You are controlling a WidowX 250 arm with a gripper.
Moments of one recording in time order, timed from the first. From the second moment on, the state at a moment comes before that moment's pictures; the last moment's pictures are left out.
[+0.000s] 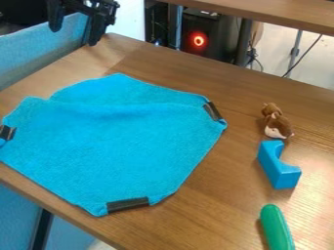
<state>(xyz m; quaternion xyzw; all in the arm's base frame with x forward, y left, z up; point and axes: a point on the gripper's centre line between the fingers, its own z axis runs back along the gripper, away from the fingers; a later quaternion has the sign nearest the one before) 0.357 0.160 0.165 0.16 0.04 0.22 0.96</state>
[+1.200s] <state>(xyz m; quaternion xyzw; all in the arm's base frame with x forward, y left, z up) 0.387 0.040 0.123 -0.08 -0.05 0.38 0.92</state>
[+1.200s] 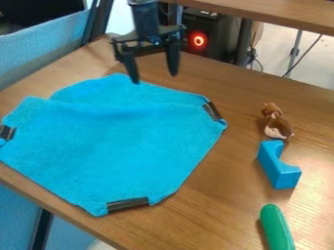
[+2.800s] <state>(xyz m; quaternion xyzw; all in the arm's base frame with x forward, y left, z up) 0.461 -0.031 0.057 0.01 -0.14 0.41 0.90</state>
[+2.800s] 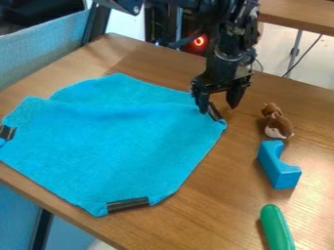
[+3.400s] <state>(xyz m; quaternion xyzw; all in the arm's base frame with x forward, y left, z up) 0.453 -0.020 0.047 0.03 -0.14 0.40 0.91</state>
